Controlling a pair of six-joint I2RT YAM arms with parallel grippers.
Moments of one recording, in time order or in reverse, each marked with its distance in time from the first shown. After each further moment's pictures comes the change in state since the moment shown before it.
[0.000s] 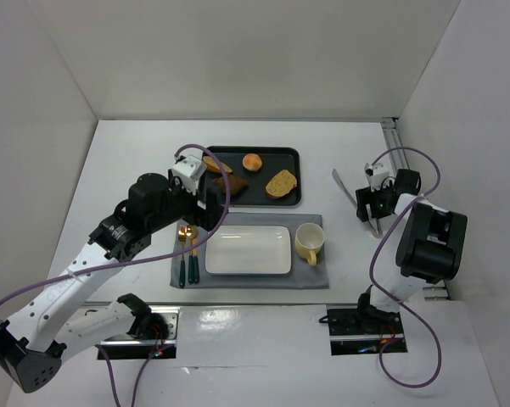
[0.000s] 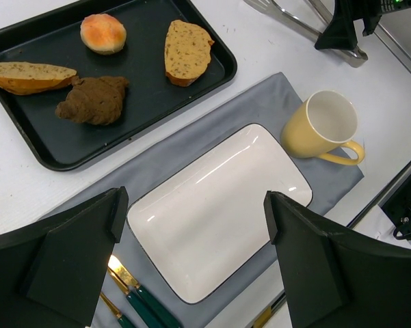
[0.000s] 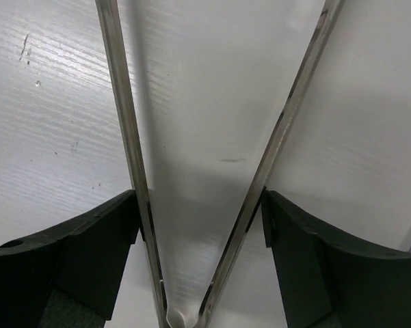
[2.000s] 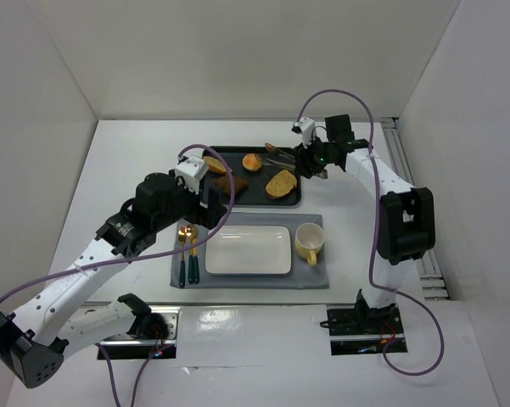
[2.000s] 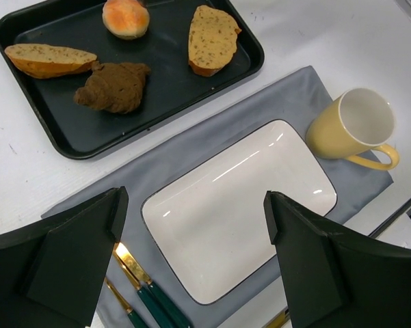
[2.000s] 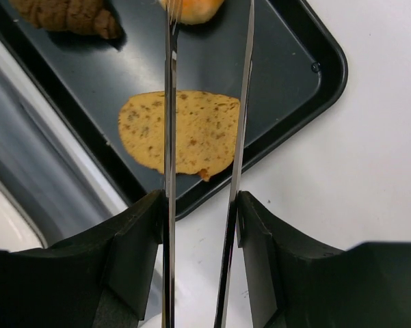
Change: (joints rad) left arm 0.000 0.037 -0.016 0.008 -0.065 0.005; right arm 0.542 0.128 0.580 -0.291 -0.113 0.064
